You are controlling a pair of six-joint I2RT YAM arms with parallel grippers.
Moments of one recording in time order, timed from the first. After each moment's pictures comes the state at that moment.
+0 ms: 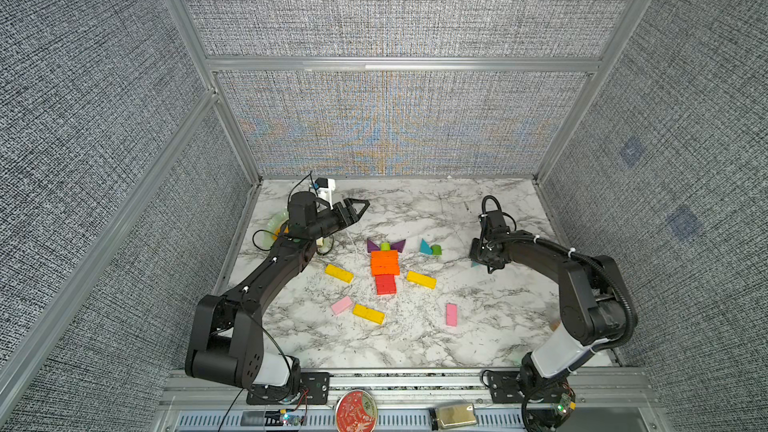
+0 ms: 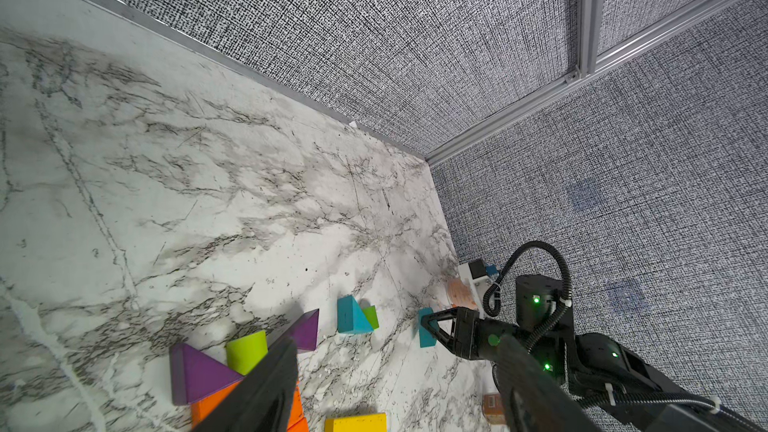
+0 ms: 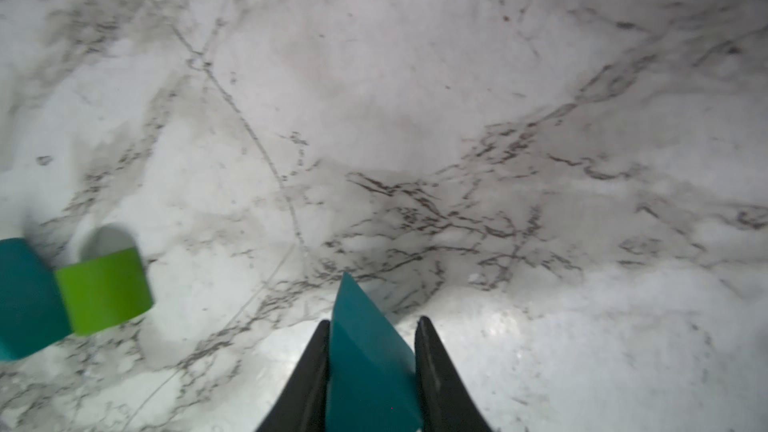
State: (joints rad) left arm -0.24 1.43 0.91 0.22 0.62 -0.77; right arm 0.23 1.67 0.99 -0.45 0.08 0.51
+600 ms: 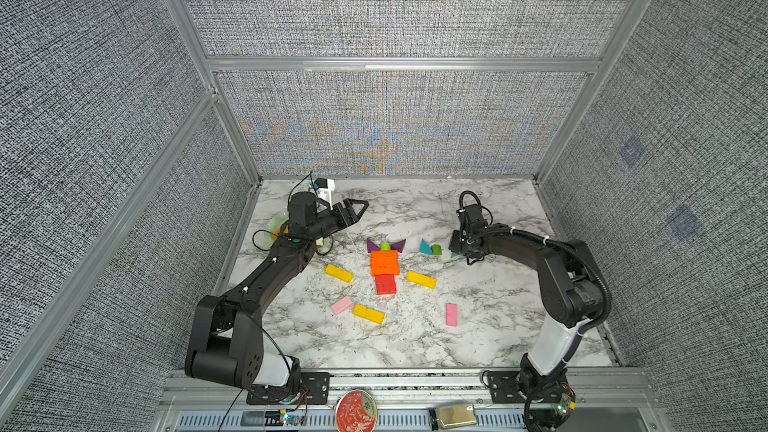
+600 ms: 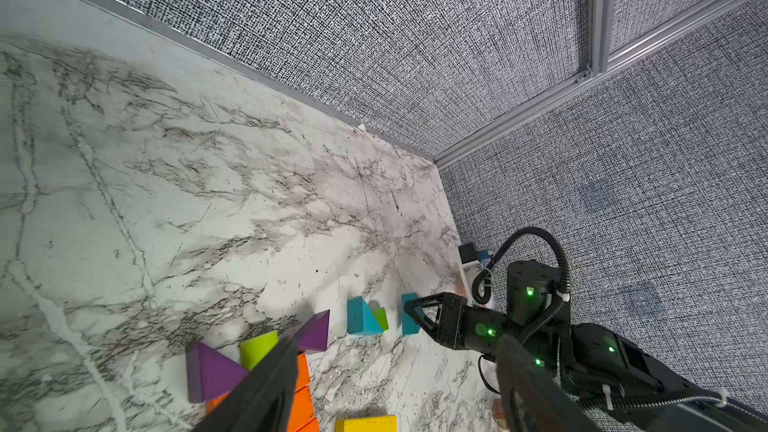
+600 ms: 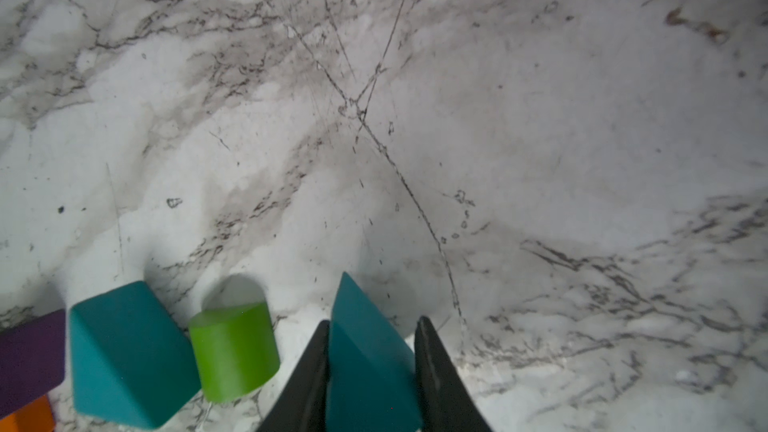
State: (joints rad) left arm -0.24 1.43 0.91 0.20 0.60 -0.75; right arm 0.33 1.83 1.12 -0.37 0.10 0.61
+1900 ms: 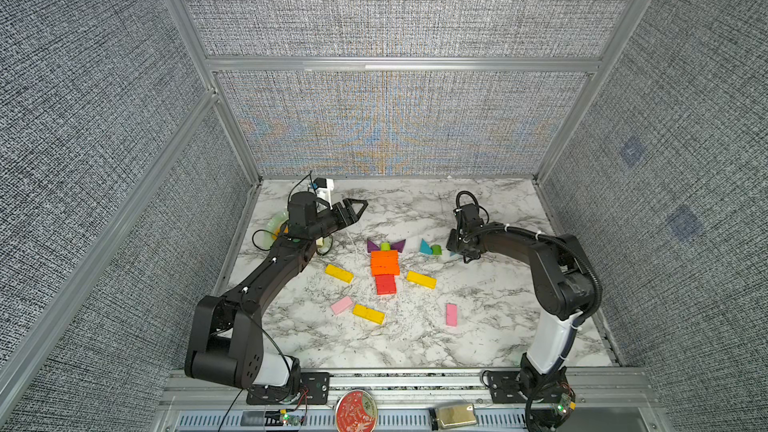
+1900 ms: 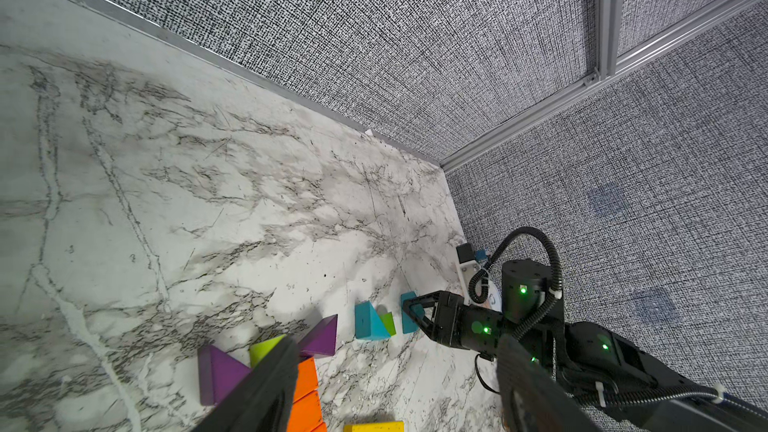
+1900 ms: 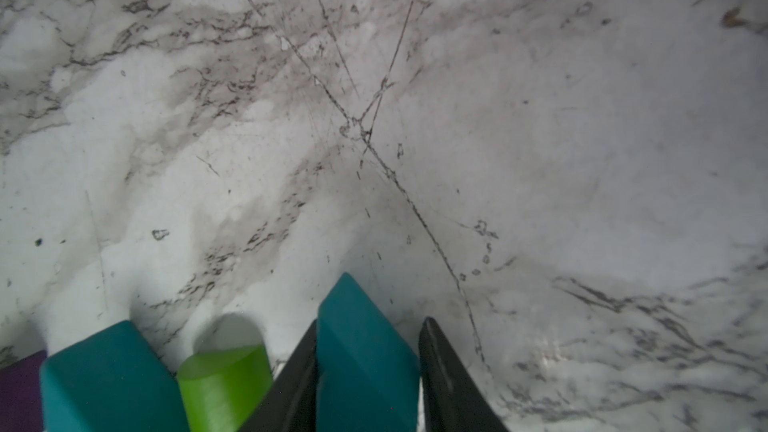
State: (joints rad) left arm -0.24 1.43 0.91 0.19 0.58 -0.73; right arm 0.34 1.89 1.14 -0.35 0.10 0.63
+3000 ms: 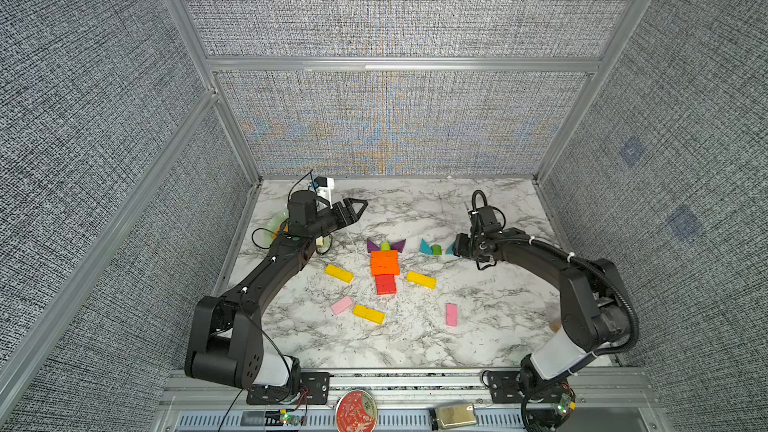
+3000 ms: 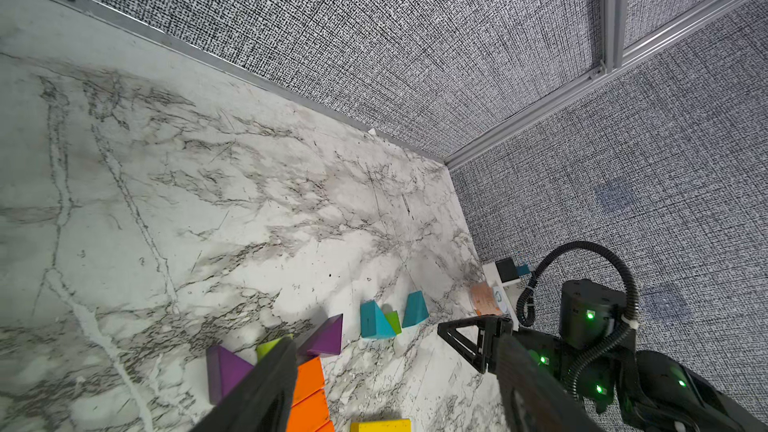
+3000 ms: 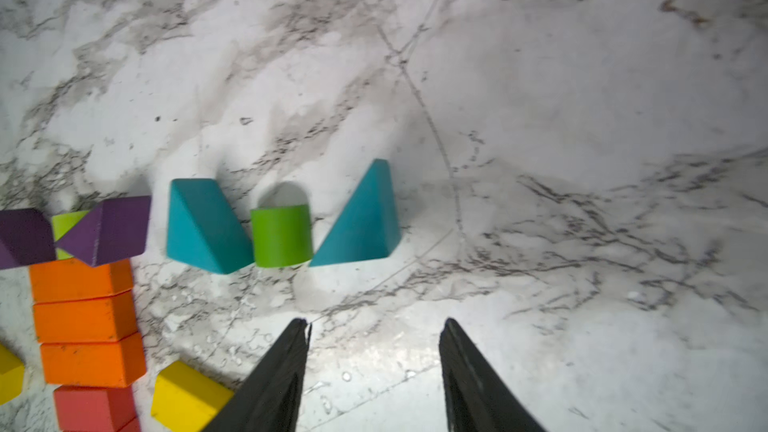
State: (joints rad) left arm -0.24 1.43 0.93 0.16 0.58 -0.70; right arm 0.28 1.64 1.01 -0.42 -0.03 0.48
